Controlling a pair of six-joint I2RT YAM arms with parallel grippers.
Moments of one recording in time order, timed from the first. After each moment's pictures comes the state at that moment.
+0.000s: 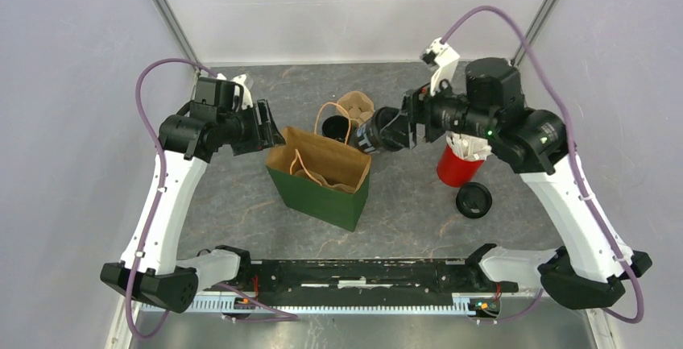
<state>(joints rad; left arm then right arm) -0.23 1.17 1.47 -1.16 0.19 -0.40 0.59 1.23 1.78 -0.99 -0.28 0.21</state>
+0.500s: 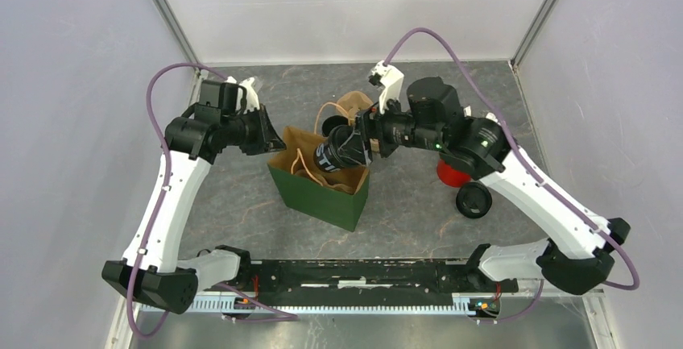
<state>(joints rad) -0.23 1.17 1.42 -1.10 0.31 -0.40 0.87 1.27 1.58 -0.72 -0.21 0.33</state>
